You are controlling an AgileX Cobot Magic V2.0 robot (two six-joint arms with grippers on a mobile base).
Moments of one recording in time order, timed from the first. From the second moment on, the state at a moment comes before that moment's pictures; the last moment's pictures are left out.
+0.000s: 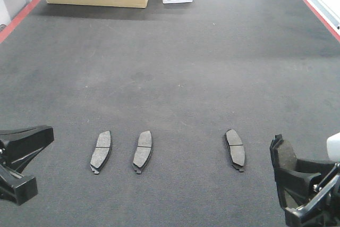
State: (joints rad) left arm -0.50 0.71 -0.58 -0.24 0.35 -0.01; right arm 0.44 0.68 -0.48 0.01 0.48 0.08
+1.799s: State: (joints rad) left arm -0.50 0.71 -0.58 -0.24 0.35 -0.01; right arm 0.50 1.91 -1.07 0.20 0.25 0.18
